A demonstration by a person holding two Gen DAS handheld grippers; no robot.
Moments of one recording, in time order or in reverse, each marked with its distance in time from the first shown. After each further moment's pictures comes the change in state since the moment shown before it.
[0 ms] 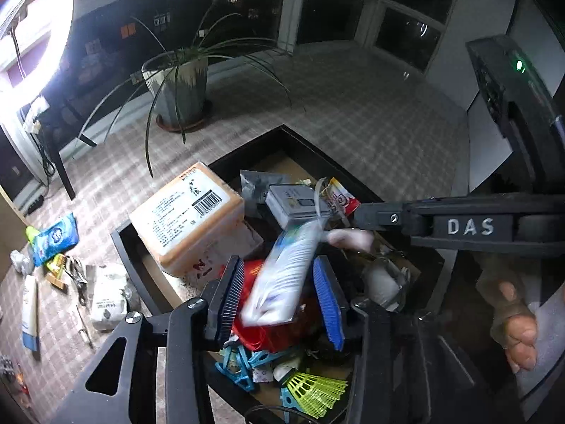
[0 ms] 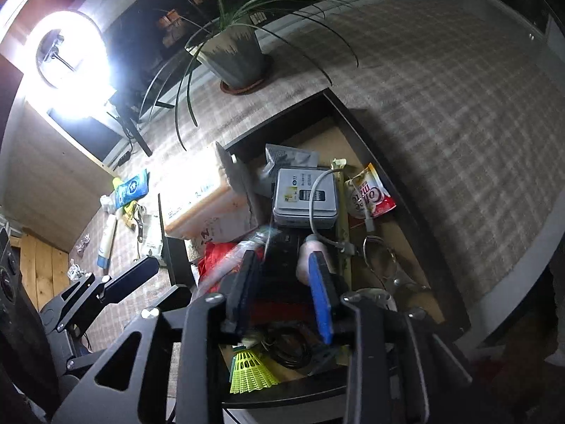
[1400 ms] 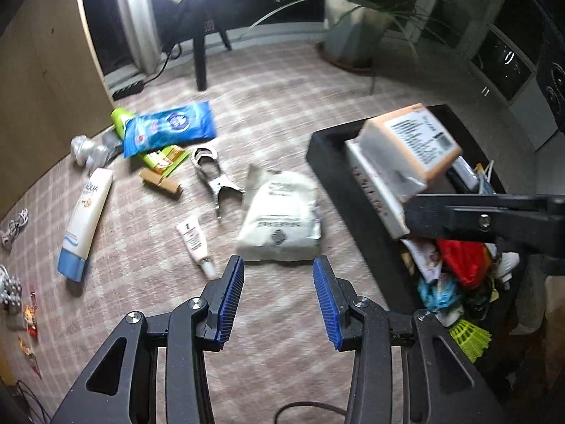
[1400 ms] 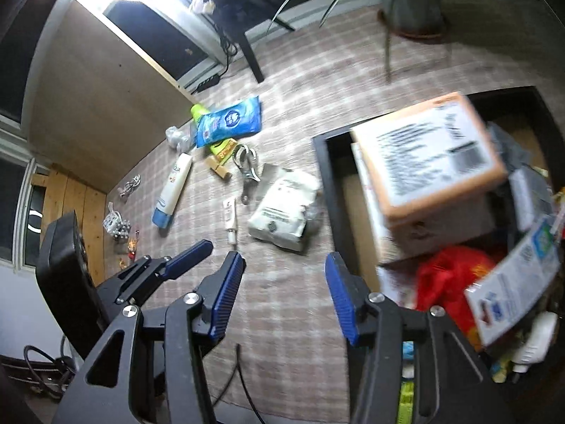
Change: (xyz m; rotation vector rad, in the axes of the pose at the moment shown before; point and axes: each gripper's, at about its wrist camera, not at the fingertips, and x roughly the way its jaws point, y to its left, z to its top) left arm 0.003 0.207 -0.089 -0.288 0.127 0.148; right arm 0.112 0.201 -0.013 -0.191 0.214 0.187
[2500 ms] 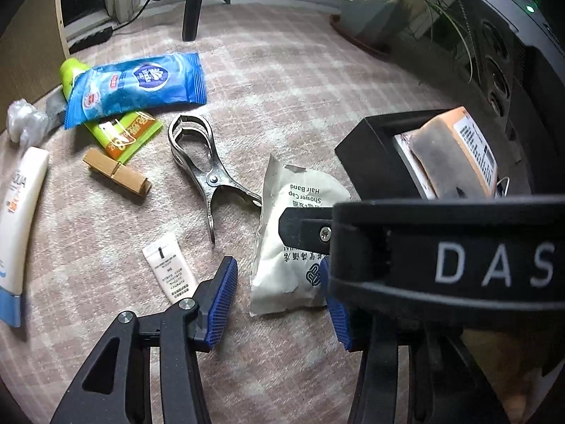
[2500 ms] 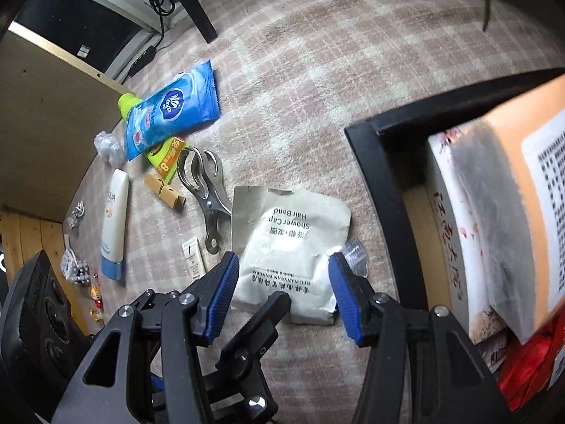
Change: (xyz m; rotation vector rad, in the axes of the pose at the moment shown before) left arm 0.086 0.041 0.022 -0.059 0.095 -0.195; right arm 0.125 0.011 0.044 0.144 0.123 -0.131
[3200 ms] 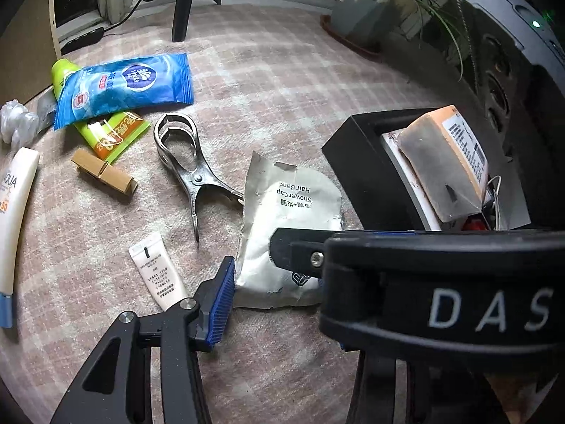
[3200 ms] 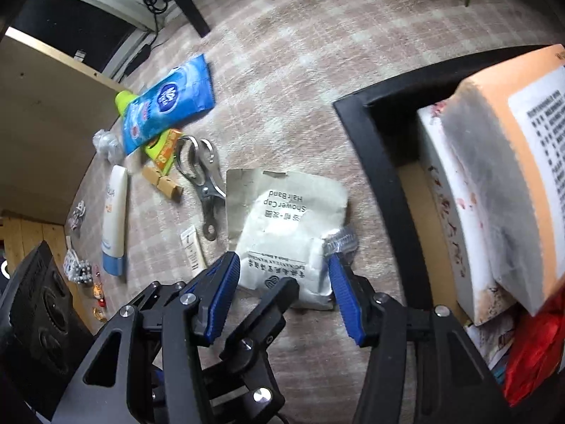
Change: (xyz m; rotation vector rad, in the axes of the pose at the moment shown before) left arm 0.000 -0.008 -0.008 0.015 -0.011 -0.033; right arm -0.004 -0.006 -0.012 0.036 0.017 0.022
